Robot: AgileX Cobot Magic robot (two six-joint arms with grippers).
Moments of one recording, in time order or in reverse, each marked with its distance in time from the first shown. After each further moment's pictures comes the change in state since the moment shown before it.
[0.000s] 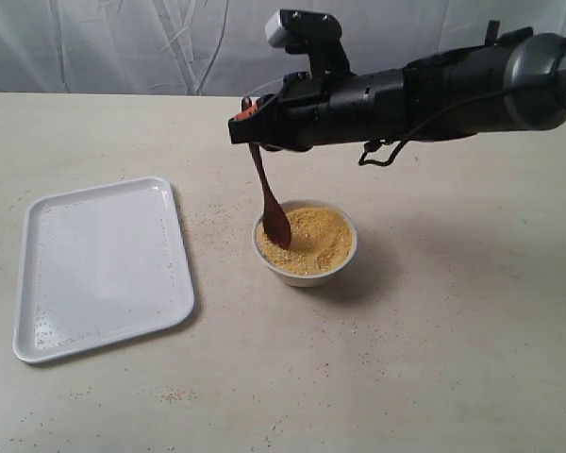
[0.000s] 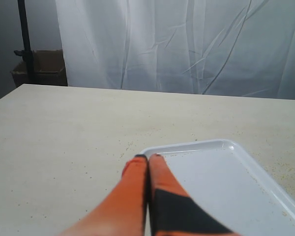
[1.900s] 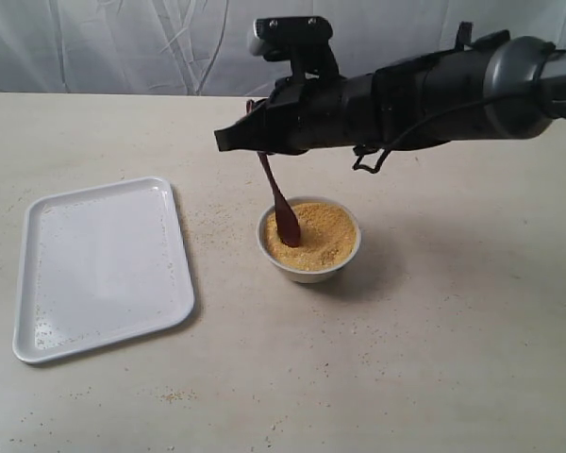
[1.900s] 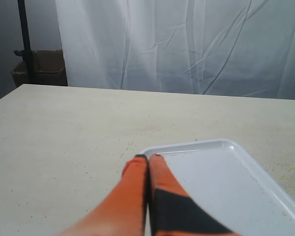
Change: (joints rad) left arm 0.000 0.000 0.000 0.000 0.000 0.000; right arm 0.083 -0.029 0.002 -0.017 -0.294 0.030
